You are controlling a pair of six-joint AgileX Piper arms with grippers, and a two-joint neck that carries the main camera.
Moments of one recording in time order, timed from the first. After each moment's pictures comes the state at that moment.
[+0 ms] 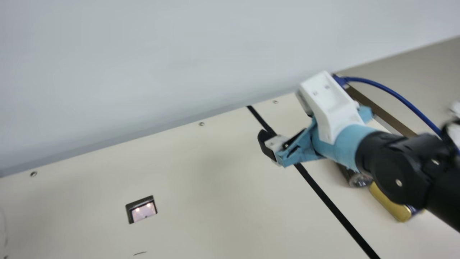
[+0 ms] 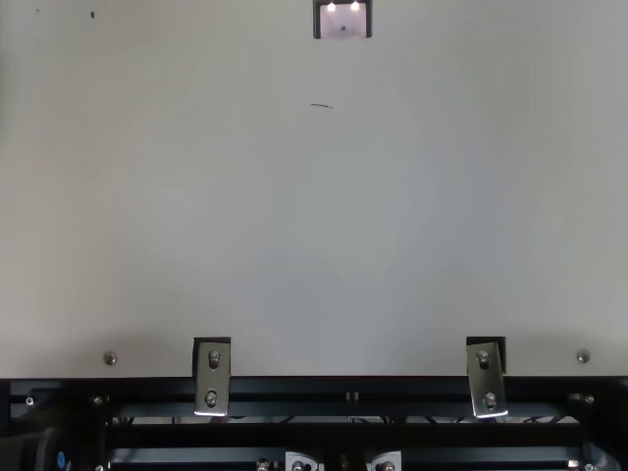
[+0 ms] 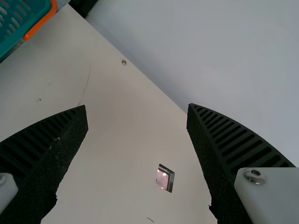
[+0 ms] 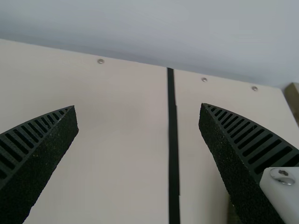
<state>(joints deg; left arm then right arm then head) 11.0 64.0 -43.1 -54.0 27.5 9.3 -3.1 66.0 -42.8 -0.7 11.4 -12.3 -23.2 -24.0</state>
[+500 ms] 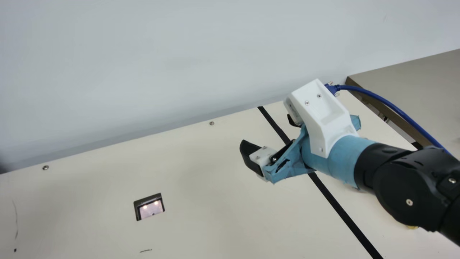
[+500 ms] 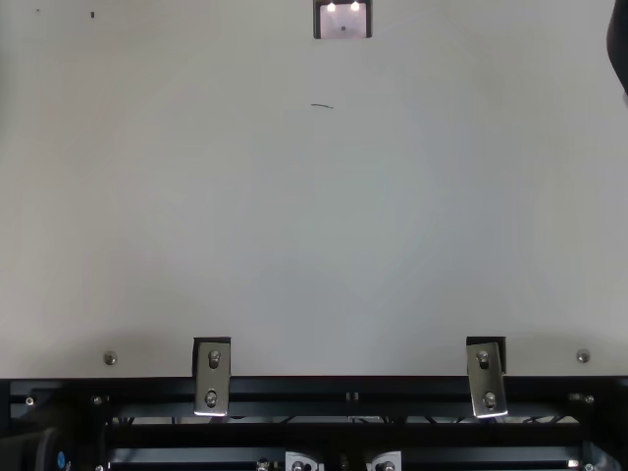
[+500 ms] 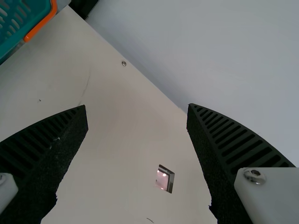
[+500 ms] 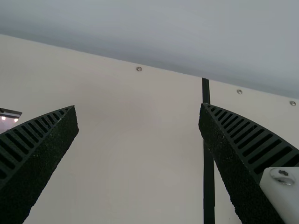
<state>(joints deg) 10.7 63.8 -43.1 -53.4 27.3 8.9 3.3 64.4 -43.2 3.4 13.1 -13.6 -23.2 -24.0</state>
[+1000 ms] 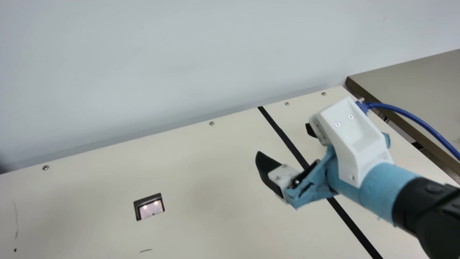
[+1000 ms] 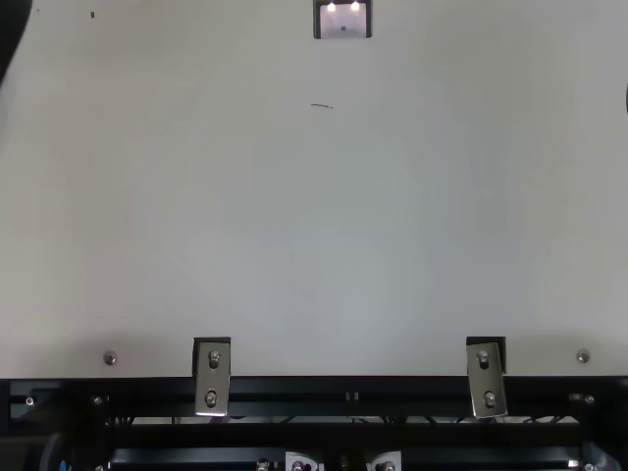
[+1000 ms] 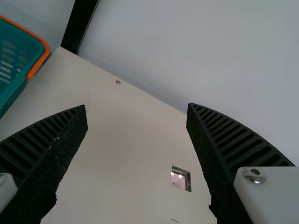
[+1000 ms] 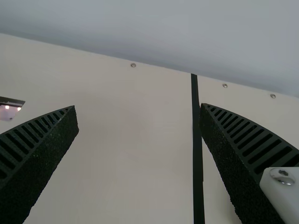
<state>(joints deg) 2.9 51.0 -35.9 -43.3 18.8 9.7 2.5 50.0 -35.1 -0.4 16.2 -10.7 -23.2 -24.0</state>
